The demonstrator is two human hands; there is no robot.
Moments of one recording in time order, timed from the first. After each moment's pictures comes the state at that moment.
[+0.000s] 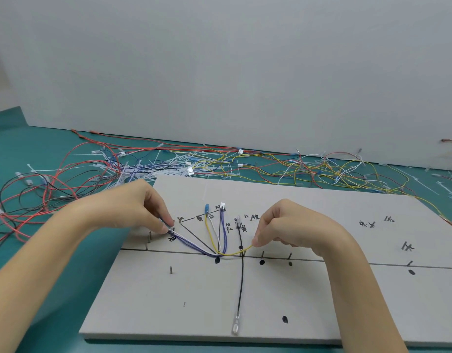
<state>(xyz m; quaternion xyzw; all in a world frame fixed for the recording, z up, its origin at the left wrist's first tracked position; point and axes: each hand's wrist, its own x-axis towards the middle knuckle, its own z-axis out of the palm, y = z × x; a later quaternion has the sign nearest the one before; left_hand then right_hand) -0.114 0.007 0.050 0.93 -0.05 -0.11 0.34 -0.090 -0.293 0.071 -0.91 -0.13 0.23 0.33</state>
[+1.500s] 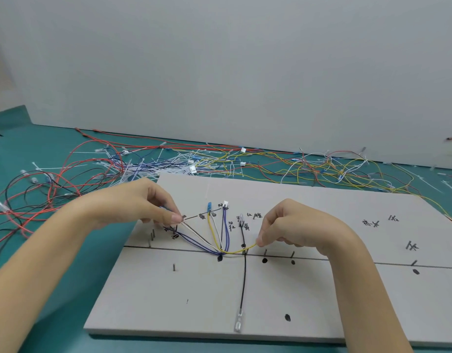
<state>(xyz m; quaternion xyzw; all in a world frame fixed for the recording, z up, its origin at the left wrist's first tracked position) -0.123 0.000 0.061 0.89 -0.06 -0.15 0.43 -0.090 -0.294 0.072 -0.91 -0.12 0.25 0.32</state>
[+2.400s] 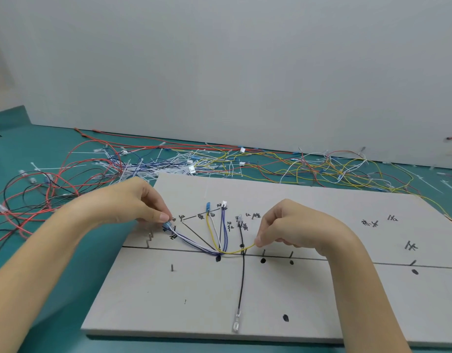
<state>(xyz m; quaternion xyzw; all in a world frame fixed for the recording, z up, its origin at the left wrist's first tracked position) -0.117 0.009 0.053 0.91 0.01 -0.12 0.40 -0.090 -0.294 0.072 -0.91 -0.13 0.24 0.32</state>
